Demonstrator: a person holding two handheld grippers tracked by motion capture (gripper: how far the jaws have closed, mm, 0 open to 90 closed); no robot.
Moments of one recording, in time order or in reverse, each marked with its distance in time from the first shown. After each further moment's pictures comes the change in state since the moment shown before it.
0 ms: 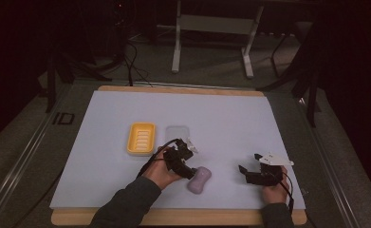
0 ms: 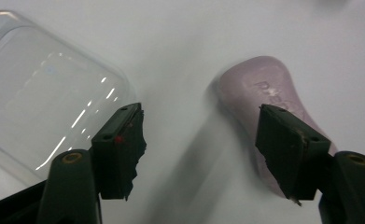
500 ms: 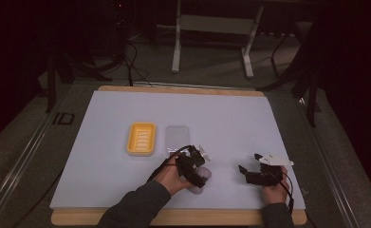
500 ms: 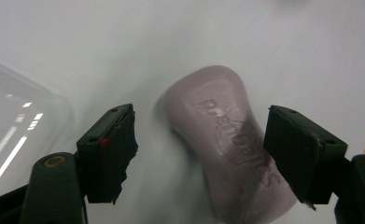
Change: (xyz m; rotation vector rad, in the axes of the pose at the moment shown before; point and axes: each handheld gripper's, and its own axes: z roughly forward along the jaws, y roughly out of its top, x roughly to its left) left arm -0.026 0.012 0.025 0.056 -0.056 0.047; right arm 0.000 0.000 0.000 0.001 0.000 -0.002
